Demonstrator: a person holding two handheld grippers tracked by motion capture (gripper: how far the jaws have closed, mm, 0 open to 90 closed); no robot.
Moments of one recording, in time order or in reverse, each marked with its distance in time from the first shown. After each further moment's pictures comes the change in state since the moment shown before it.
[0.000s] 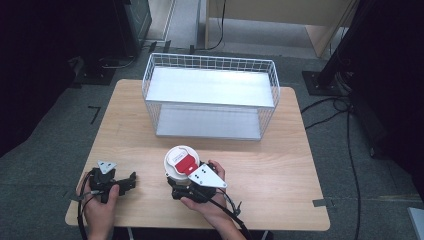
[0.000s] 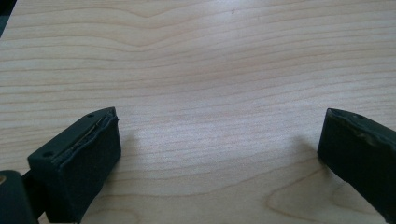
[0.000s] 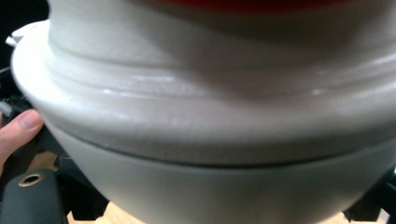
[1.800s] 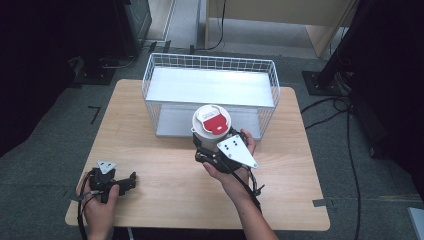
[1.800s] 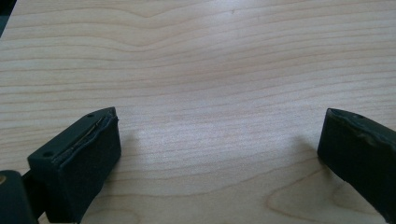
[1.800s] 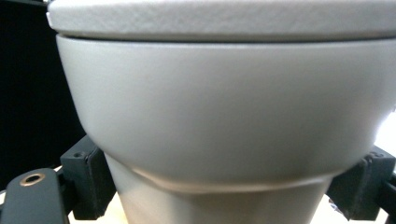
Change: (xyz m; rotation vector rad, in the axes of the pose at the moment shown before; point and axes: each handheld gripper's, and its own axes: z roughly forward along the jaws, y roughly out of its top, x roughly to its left) left arm 0.000 0.000 0.000 0.002 0.001 0.002; right arm -0.058 0.083 -0.026 -0.233 -0.249 -0.073
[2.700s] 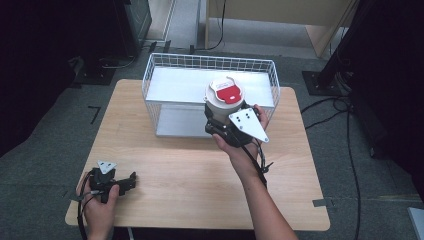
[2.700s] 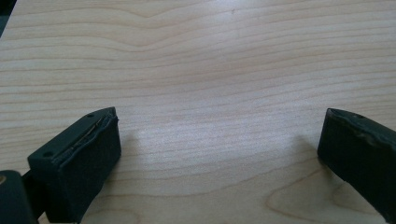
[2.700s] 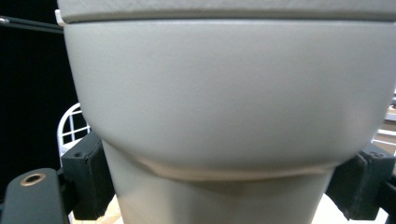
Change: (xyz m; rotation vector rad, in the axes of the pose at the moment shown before) left arm 0.000 0.000 0.000 -0.001 0.000 0.000; right arm -0.037 0.042 0.029 -0.070 -0.100 -0.024
